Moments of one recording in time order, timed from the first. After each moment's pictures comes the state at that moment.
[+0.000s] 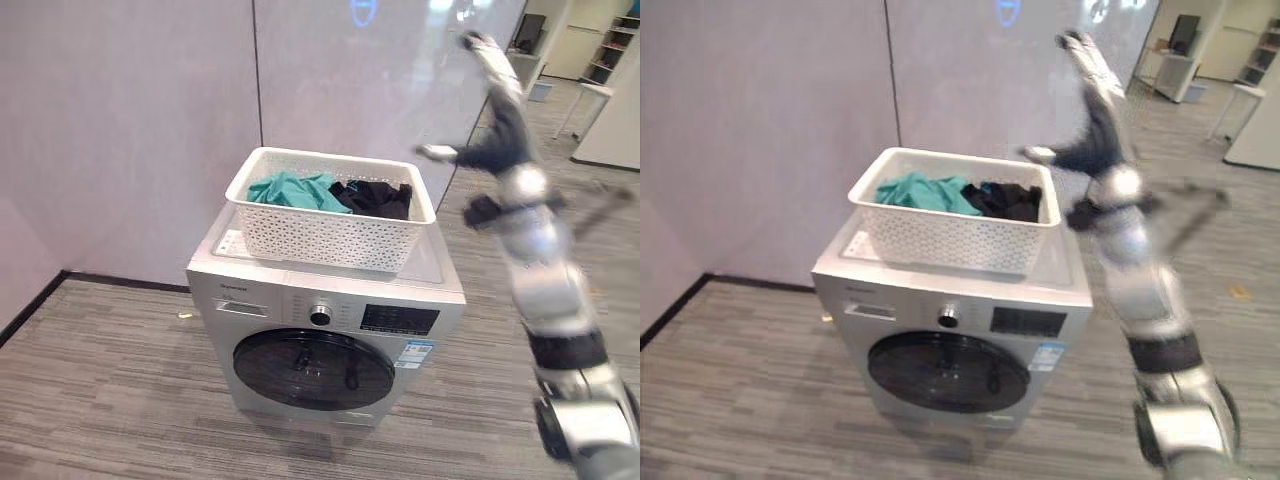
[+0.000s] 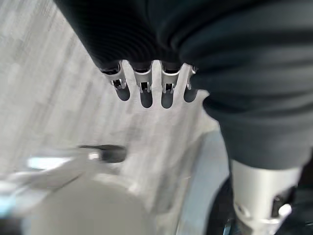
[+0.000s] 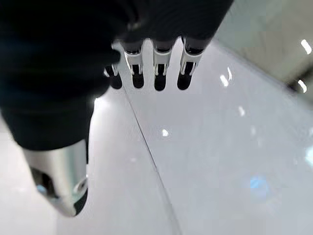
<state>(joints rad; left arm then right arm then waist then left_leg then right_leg) 0.10 0.23 0.03 1.33 -0.21 -0.02 0.00 -0.06 -0.60 -0.21 -0.39 -0.36 -0.07 -0.14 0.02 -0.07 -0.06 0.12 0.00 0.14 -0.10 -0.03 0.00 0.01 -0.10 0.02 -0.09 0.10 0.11</state>
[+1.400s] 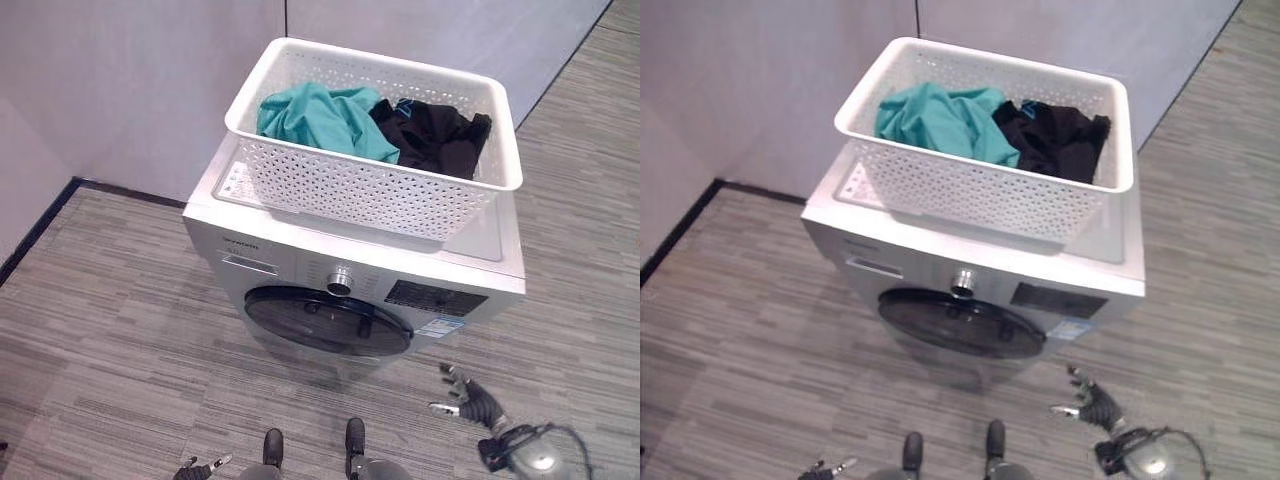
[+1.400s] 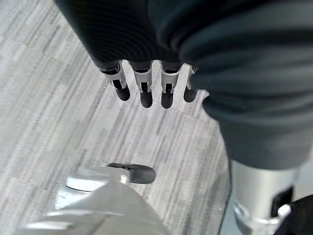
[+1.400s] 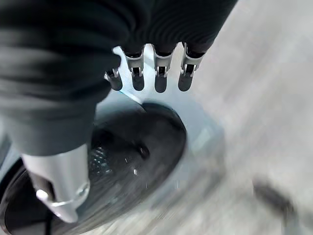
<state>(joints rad) 0.01 0.23 0.02 1.34 -0.25 -0.13 0.03 0.22 -0.63 0.13 0.28 -0.01 -0.15 0.14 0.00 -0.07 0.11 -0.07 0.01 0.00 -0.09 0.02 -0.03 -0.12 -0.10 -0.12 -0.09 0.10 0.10</state>
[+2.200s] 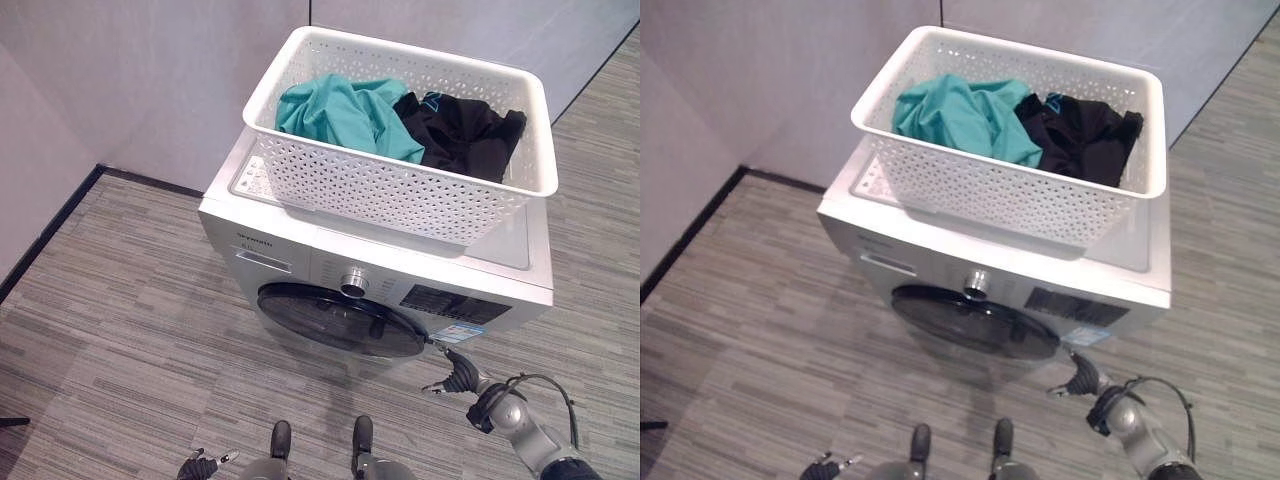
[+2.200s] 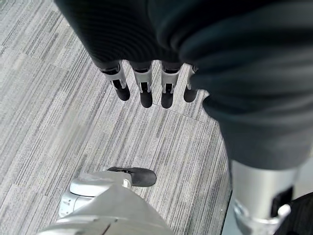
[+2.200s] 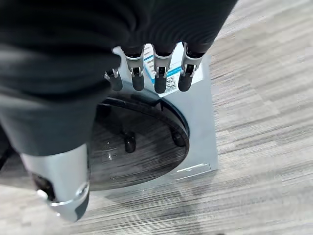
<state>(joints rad) 0.00 0.23 -0.02 1.30 -0.21 -0.13 0.04 -0.04 -0.58 0.33 0.54 -0.38 -0.12 0.02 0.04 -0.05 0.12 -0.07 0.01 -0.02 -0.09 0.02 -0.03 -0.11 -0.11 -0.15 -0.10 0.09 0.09</state>
